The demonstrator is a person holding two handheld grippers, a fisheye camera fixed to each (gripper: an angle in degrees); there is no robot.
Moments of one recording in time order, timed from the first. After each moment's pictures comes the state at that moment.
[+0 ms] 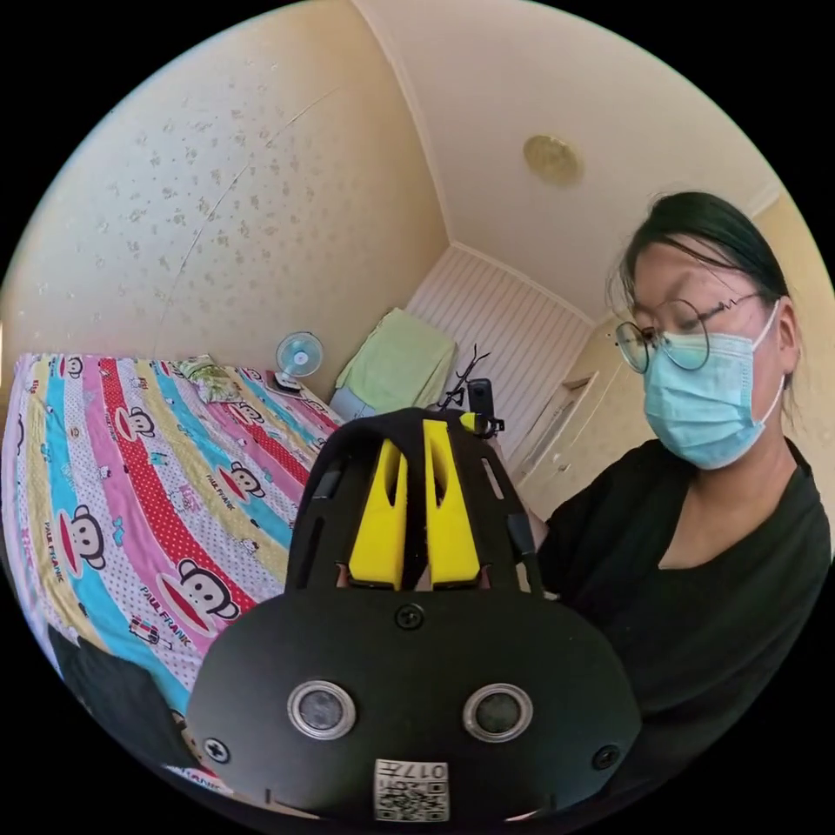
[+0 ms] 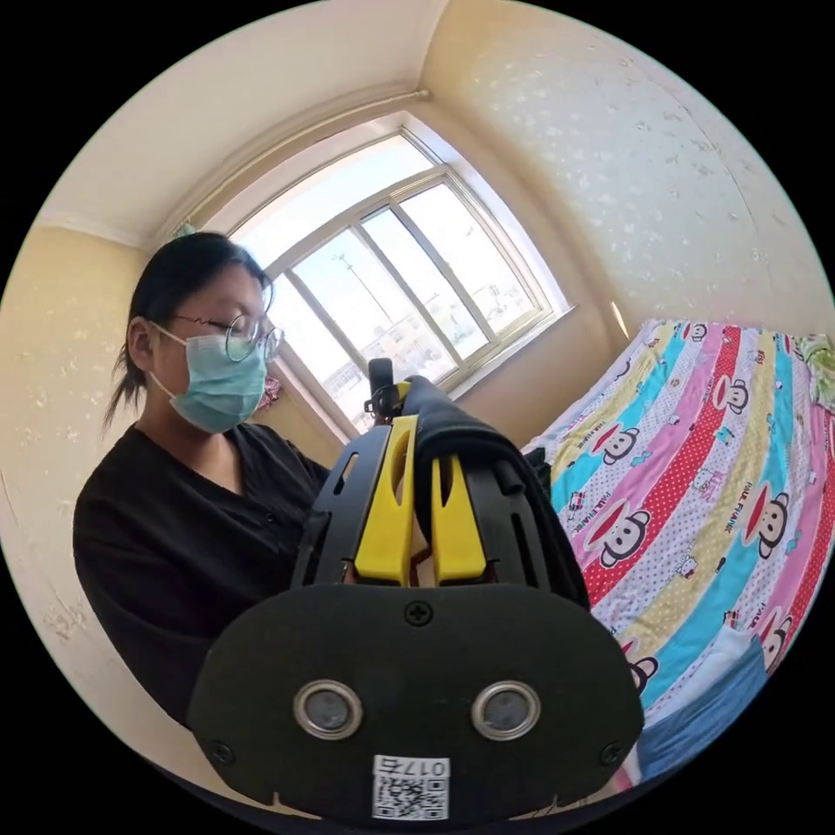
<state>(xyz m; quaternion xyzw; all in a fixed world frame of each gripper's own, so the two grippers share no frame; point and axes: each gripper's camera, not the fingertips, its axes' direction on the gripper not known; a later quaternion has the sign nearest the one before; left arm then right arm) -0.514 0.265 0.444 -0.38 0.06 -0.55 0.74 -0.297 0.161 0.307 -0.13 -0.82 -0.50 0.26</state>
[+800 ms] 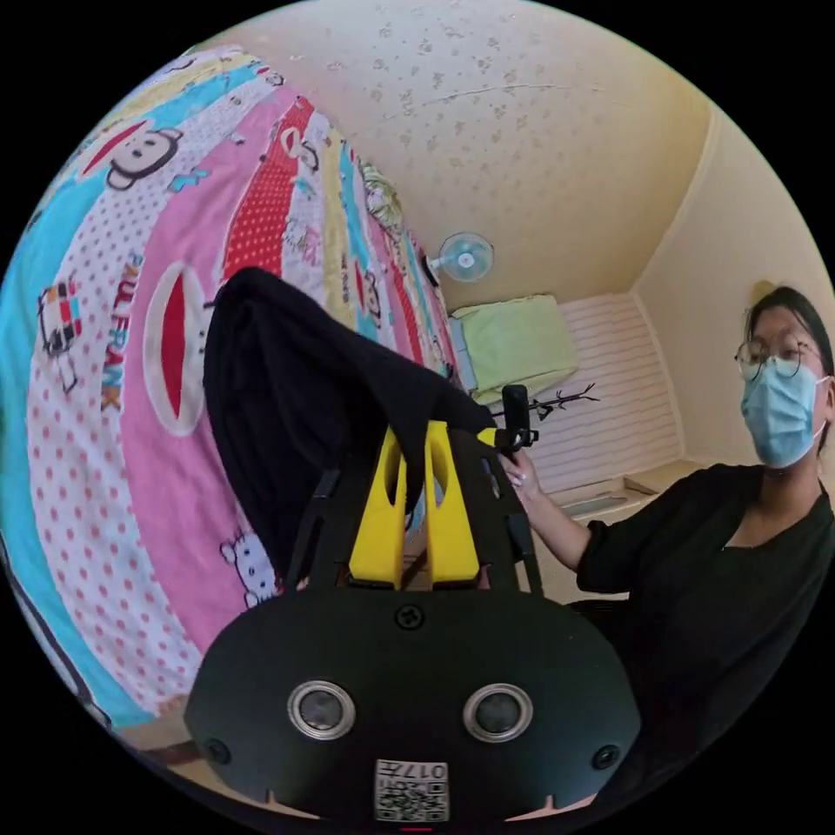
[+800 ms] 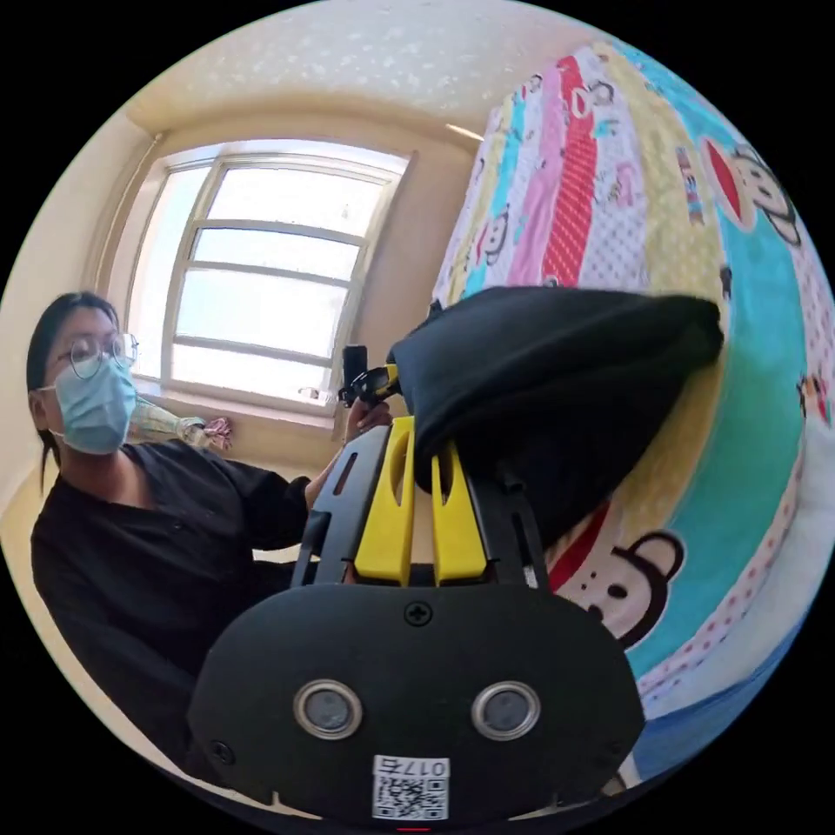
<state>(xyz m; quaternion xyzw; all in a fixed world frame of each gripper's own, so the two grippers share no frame) -0.352 0.629 0.314 -0.48 -0.07 -0.74 0.46 -0.575 0.288 0.586 -0.44 -0.67 -0.50 0.34</state>
